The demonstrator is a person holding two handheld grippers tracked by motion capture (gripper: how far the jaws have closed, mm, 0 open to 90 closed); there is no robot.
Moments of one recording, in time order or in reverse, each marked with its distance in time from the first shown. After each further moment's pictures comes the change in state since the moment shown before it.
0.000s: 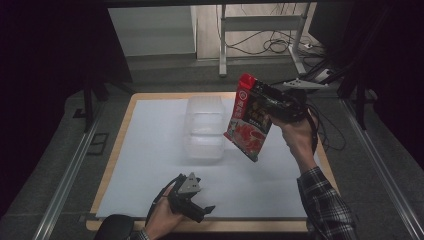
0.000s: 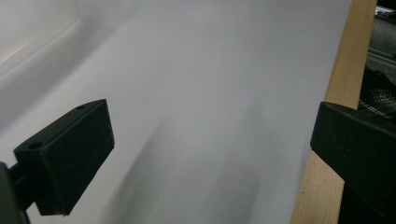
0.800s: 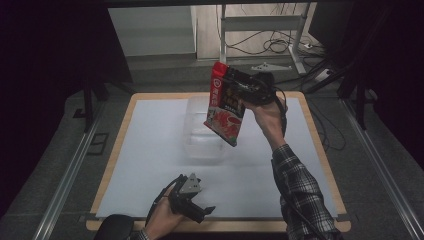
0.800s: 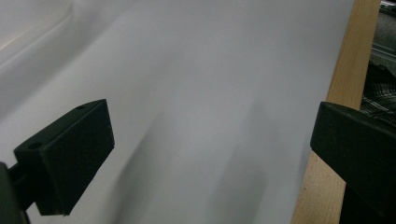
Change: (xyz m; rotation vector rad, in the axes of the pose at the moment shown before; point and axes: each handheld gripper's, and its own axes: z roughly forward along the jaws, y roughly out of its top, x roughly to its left) left arm 0.000 -0.001 0.003 0.029 -0.002 -0.001; right arm 0.029 0.032 0.072 -0.021 0.067 -0.055
